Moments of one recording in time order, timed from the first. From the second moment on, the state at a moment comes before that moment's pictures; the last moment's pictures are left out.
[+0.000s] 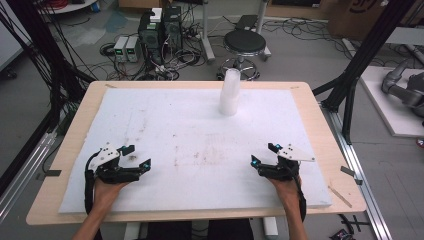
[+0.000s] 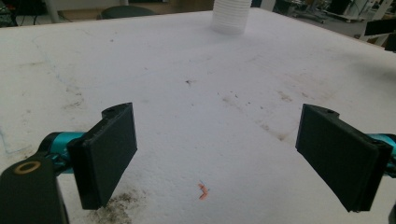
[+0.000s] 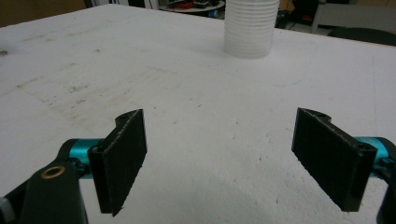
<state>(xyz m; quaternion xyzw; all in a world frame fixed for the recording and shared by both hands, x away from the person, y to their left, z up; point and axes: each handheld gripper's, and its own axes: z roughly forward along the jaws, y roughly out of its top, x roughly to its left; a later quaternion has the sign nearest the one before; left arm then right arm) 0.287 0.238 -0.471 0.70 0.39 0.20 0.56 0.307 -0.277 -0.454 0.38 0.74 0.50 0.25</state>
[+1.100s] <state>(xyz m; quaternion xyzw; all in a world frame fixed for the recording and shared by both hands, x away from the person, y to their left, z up) 0.289 0.239 -0.471 0.71 0.39 0.19 0.56 0.316 -0.276 -0.388 0.37 0.73 0.50 0.27</state>
